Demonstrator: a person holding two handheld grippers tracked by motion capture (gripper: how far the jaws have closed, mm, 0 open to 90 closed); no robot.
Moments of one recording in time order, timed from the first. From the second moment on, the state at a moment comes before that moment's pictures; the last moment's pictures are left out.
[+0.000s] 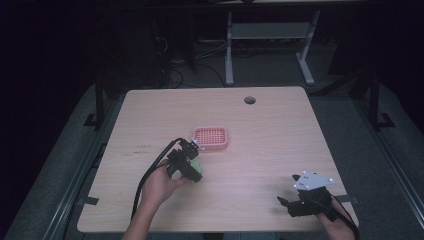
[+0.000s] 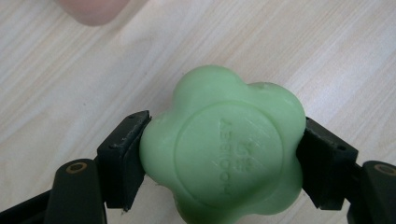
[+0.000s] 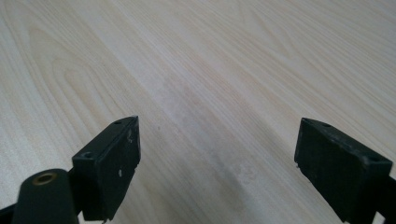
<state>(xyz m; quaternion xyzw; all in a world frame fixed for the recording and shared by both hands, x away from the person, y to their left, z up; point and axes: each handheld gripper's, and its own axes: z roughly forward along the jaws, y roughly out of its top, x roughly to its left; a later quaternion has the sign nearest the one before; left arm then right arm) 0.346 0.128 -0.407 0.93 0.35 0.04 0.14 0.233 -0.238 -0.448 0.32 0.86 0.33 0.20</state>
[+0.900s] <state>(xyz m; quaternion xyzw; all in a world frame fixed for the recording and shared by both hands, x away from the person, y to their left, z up) 0.387 0.109 -0.382 0.92 0.35 0.03 0.15 0.236 -0.240 -0.448 0.33 0.86 0.33 0.20</state>
